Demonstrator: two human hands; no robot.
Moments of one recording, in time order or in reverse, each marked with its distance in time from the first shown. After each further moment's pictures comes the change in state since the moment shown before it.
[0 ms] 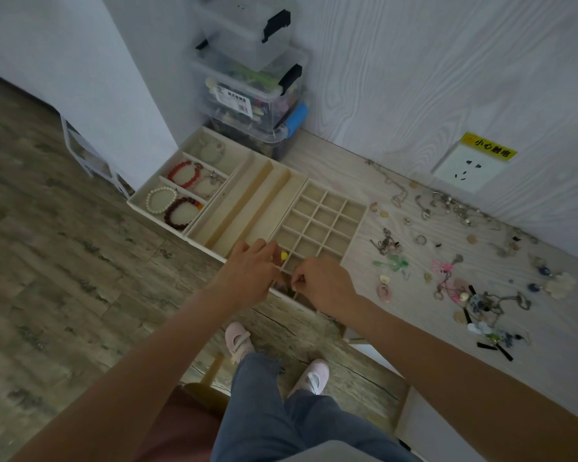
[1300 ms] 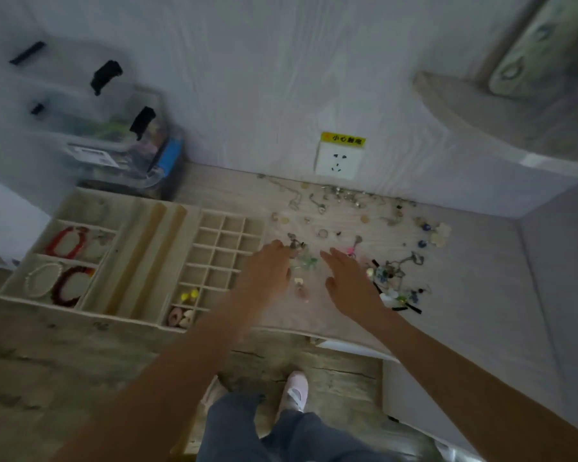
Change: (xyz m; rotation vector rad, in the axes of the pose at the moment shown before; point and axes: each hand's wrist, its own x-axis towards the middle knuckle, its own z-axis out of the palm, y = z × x) left_hand 0.121 0.120 -0.017 -0.202 0.051 0.046; right_hand -0.080 0.147 -0.024 0.086 0.259 0.361
